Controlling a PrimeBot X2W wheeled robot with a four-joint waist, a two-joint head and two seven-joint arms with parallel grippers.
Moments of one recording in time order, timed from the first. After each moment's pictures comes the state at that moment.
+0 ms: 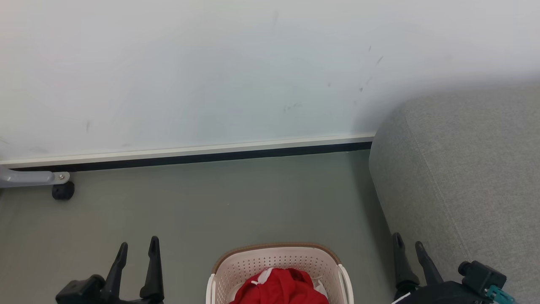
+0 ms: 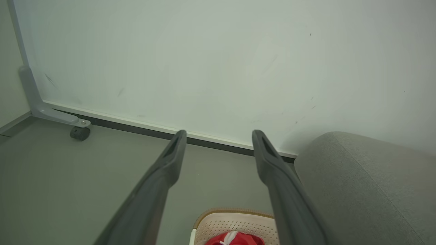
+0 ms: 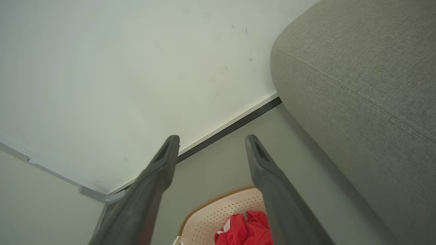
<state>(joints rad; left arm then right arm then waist) 0.05 0.13 -0.12 0.11 -0.53 0.05 -0.14 -0.04 -0.06 0.23 0.24 0.72 -0.05 -0.15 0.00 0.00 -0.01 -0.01</state>
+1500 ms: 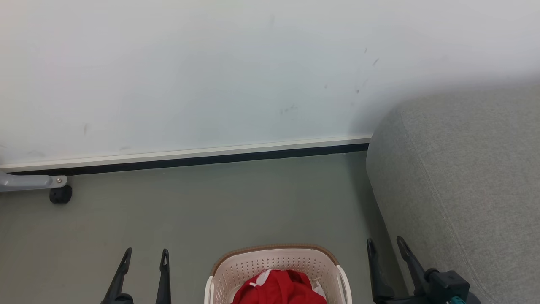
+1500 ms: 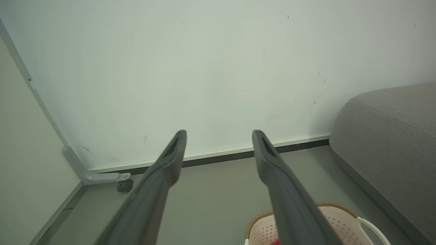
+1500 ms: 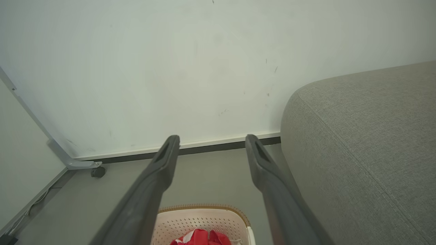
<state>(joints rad) 0.11 0.14 -0.15 0.09 -0.14 0.10 -0.25 -0.03 -0.08 0.35 0.21 0.33 -0.11 -0.25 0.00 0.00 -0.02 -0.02</state>
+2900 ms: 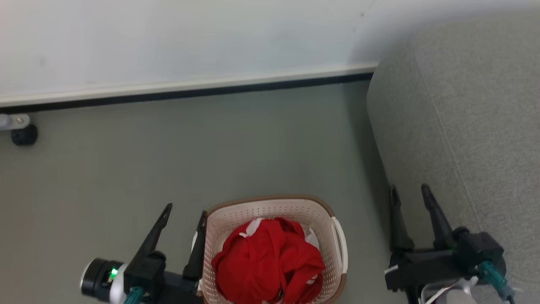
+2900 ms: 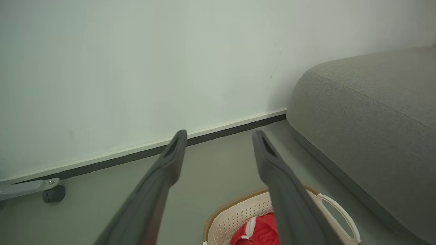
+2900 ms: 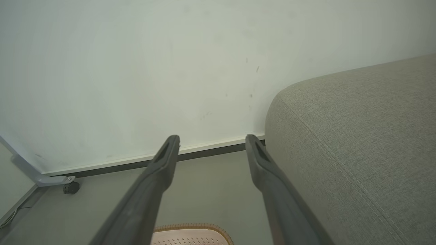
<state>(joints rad) -0.06 0.12 -0.23 0.14 -0.13 0.00 -0.25 -0.11 -0.07 0.25 0.10 0.31 -0.11 -0.25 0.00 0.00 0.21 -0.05</state>
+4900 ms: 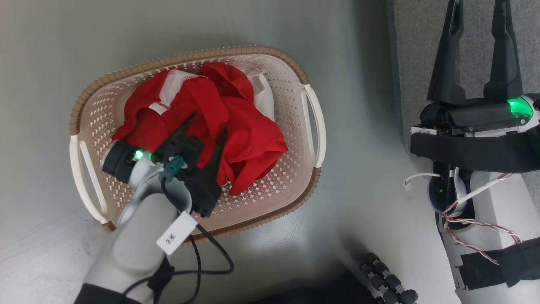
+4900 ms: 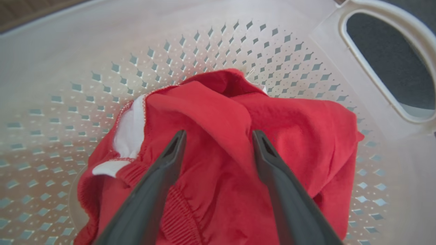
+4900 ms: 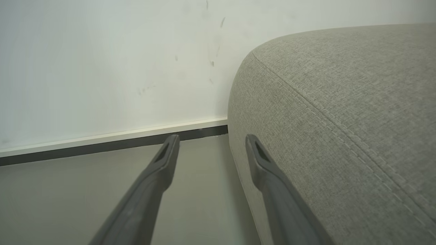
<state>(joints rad) -0.70 0.06 -0.38 0.76 -0.05 -0.07 -0.20 -0.59 -0.06 0.18 -0.08 0.27 -0.11 -0.26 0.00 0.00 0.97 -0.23</state>
